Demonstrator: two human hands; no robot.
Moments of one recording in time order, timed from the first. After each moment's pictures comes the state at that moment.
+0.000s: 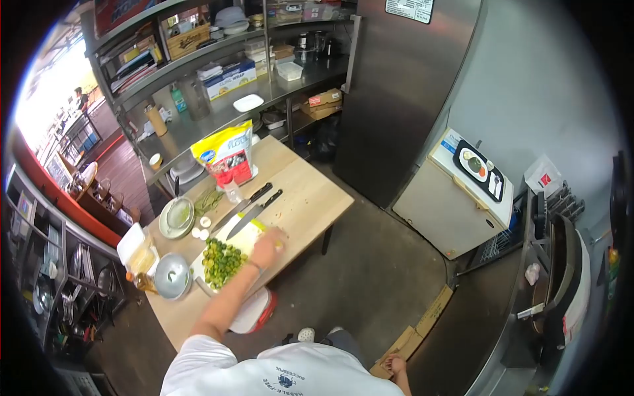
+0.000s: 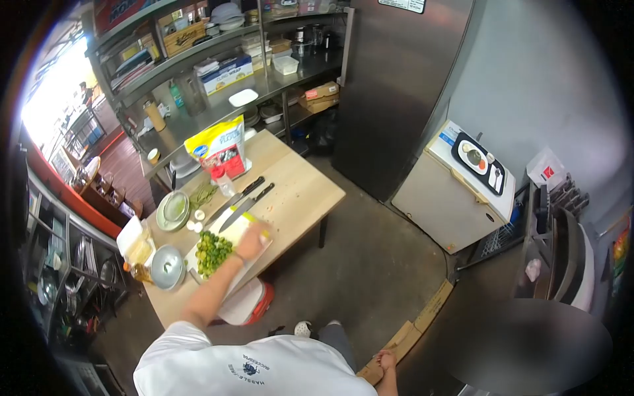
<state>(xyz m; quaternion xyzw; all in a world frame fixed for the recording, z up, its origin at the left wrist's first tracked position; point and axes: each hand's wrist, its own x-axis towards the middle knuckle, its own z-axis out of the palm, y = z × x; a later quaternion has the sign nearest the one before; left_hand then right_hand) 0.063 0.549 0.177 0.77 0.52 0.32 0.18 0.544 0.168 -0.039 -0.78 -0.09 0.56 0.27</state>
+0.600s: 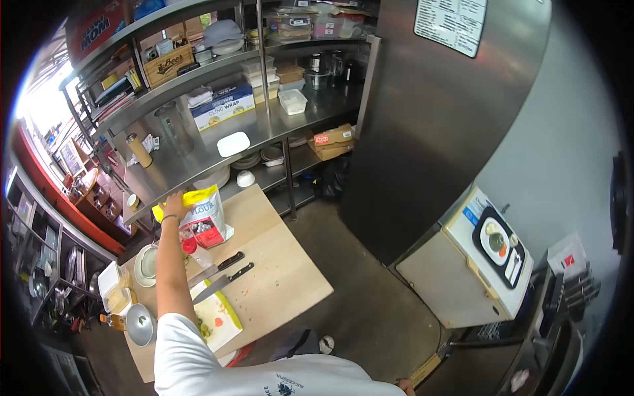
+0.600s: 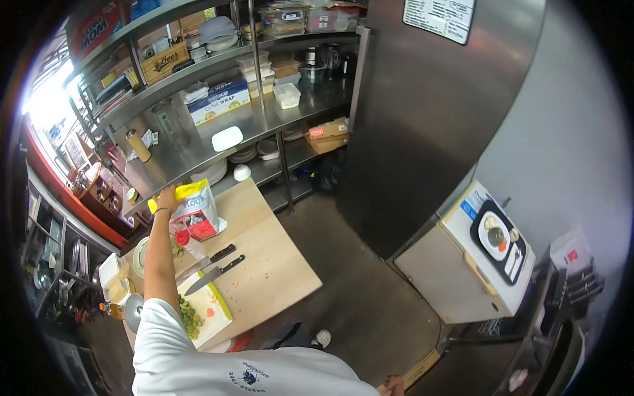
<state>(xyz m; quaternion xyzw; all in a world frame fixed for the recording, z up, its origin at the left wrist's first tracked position) -0.103 0.882 0.280 0.46 0.89 0.02 0.00 0.785 0.475 -0.149 -0.81 -0.17 0.55 0.08</state>
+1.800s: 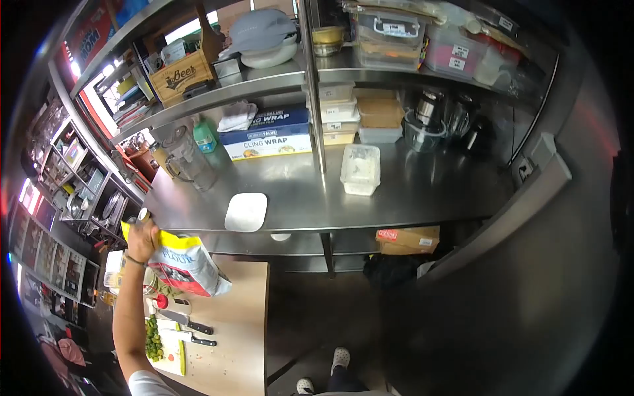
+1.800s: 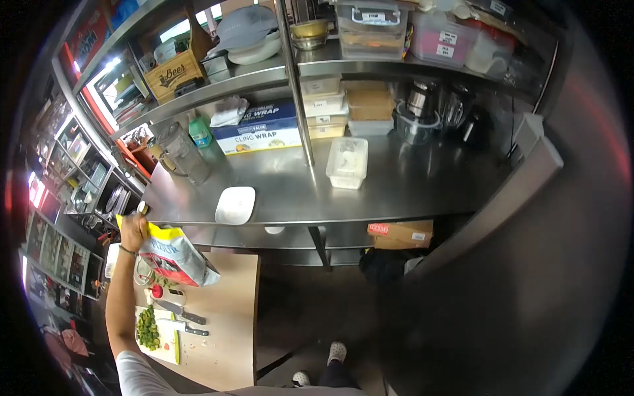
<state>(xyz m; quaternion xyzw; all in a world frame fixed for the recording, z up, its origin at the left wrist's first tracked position) -0.062 1.042 0.388 0.53 0.77 0.03 -0.36 0.663 1.312 -0.124 -0.67 -0.44 0.57 -0.16</state>
